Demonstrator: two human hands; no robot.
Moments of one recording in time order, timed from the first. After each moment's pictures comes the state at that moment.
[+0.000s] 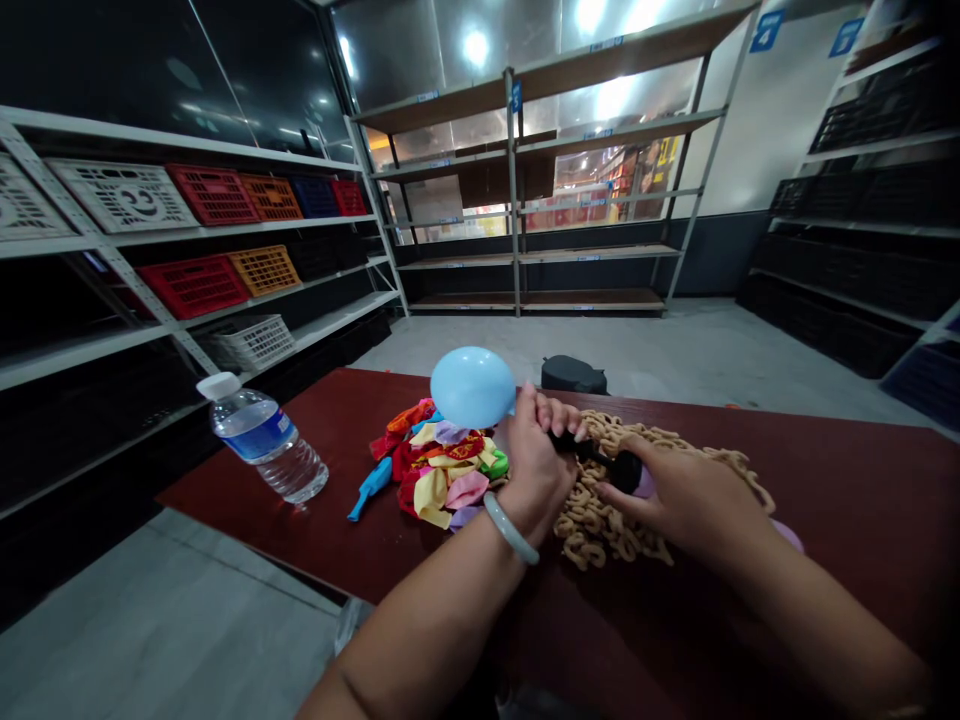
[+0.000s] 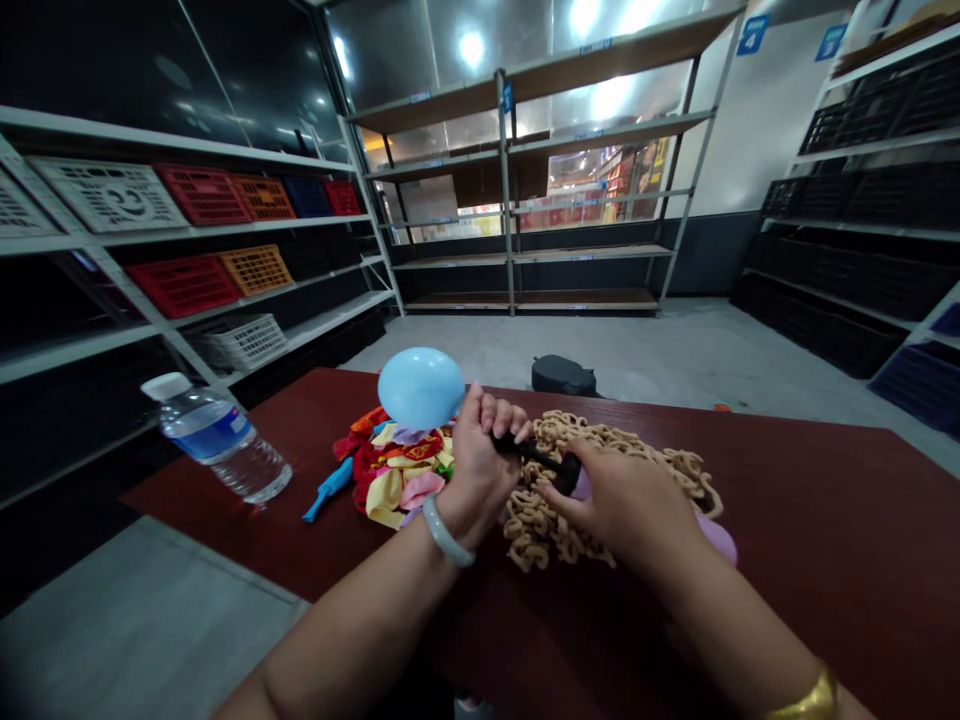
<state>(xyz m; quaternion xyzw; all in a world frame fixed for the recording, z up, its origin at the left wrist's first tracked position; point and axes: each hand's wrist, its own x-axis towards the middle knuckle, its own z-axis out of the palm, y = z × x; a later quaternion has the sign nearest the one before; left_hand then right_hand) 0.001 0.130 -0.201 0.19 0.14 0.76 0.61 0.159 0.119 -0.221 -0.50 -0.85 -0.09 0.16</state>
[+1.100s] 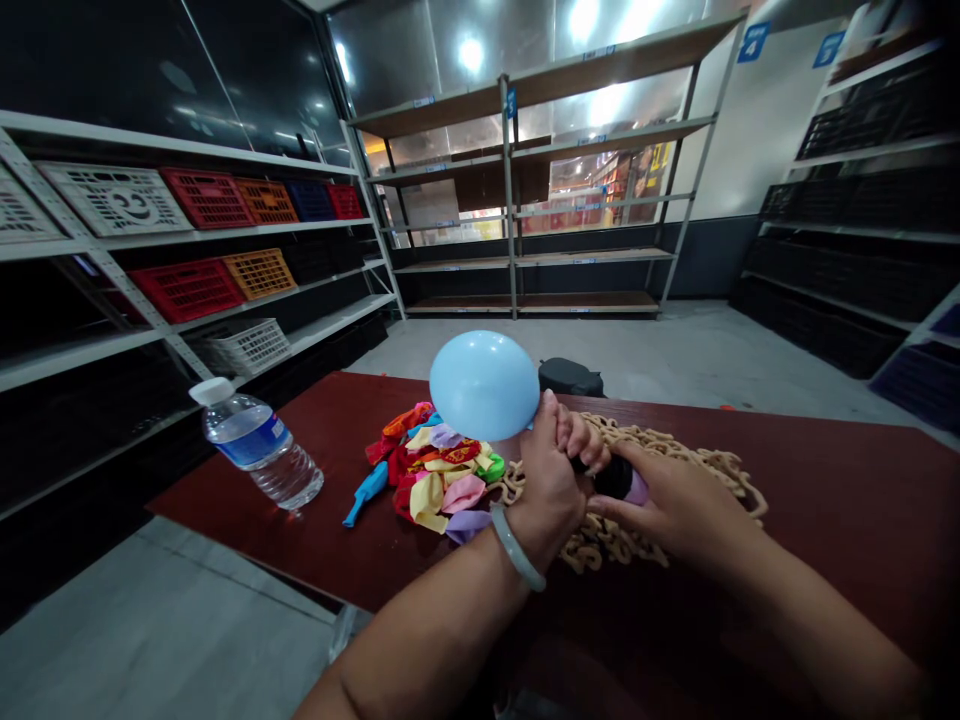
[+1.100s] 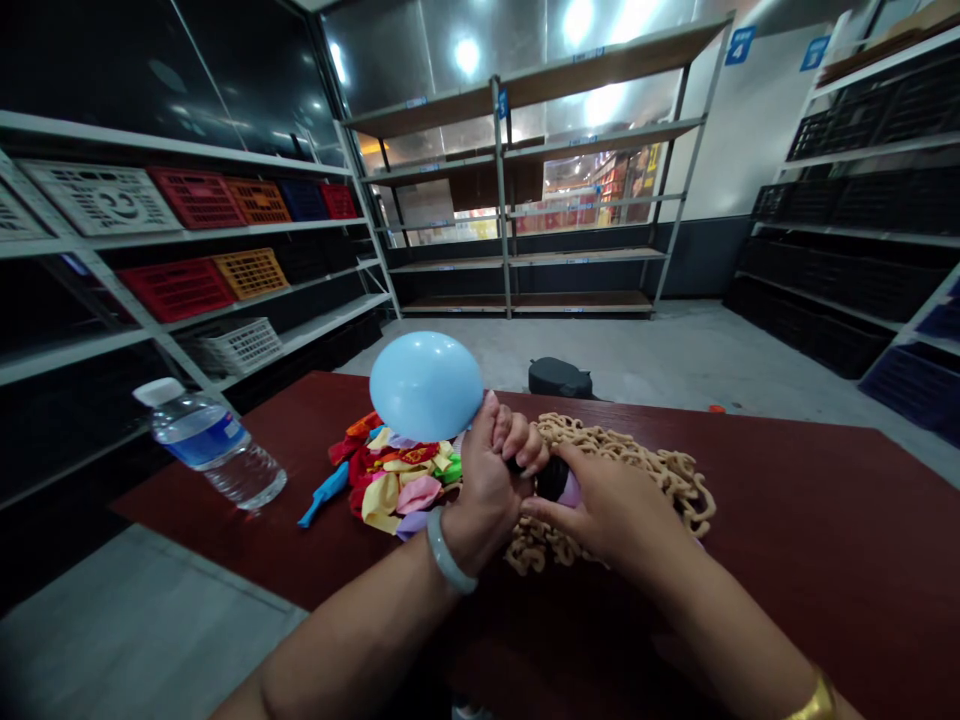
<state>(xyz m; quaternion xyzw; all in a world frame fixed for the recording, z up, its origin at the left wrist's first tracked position) 0.017 0.110 -0.196 0.23 0.12 0.72 0.65 0.155 0.111 -0.212 -0.46 -0.86 0.08 0.19</state>
